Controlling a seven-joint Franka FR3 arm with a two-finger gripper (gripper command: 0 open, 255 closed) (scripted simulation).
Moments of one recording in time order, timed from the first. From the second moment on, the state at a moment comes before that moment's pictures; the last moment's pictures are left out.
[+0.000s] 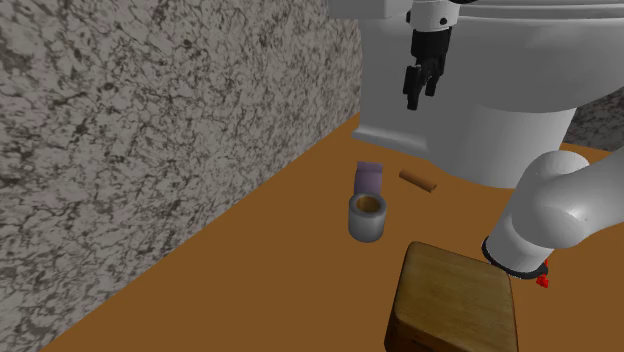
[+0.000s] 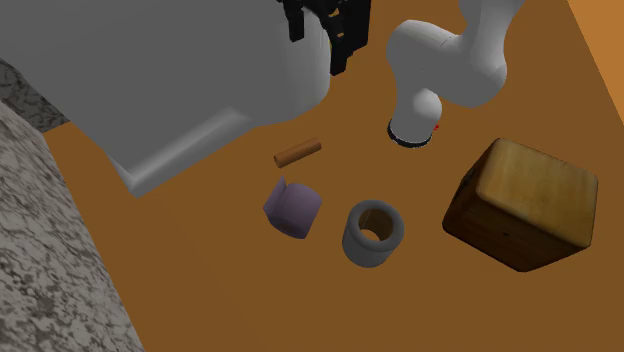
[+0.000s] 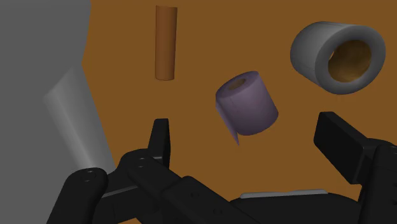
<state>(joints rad) -0.02 -0.74 -0.06 -2.29 -0.09 1.51 -0.01</state>
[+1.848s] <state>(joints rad) 0.15 -0.57 0.17 -2.79 0.12 2.25 0.20</state>
